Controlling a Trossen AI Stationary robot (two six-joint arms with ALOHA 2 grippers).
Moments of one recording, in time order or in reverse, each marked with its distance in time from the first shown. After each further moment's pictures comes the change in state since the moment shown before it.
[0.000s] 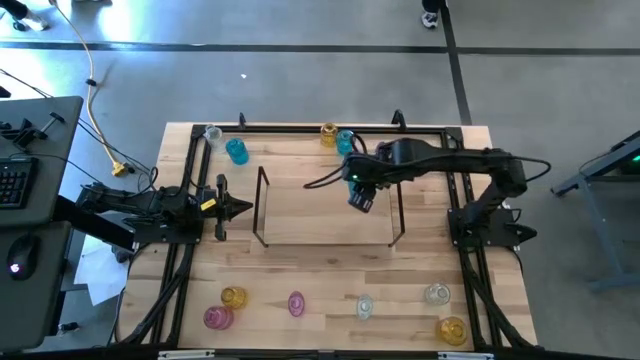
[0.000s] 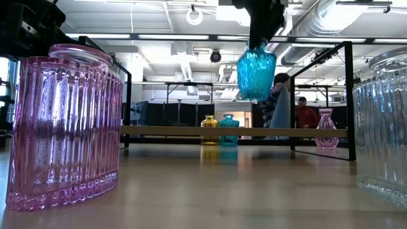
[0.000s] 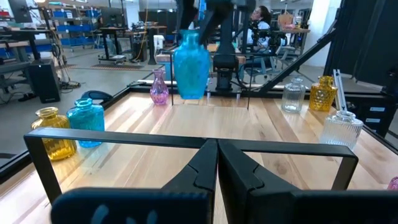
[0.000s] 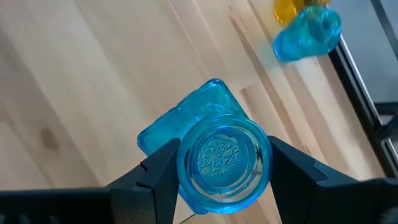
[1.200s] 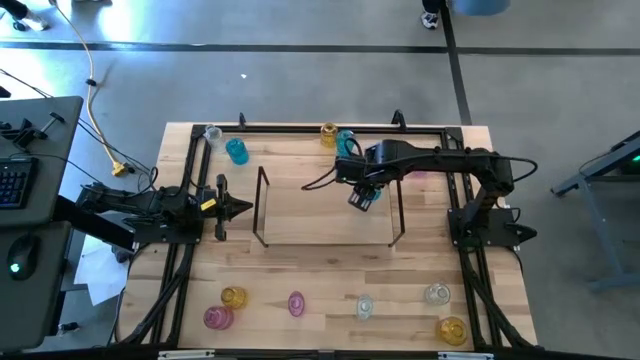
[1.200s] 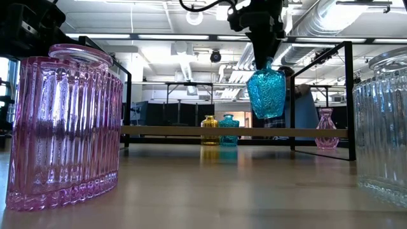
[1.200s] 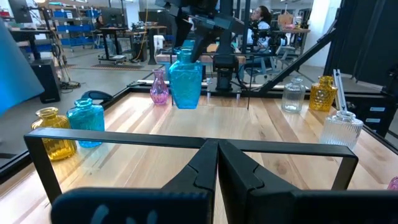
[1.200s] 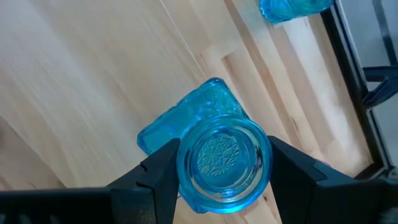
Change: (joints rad) left arm 0.000 0.000 0.000 0.000 0.000 0.000; right arm -0.038 0.083 0.000 -0.092 0.019 0.032
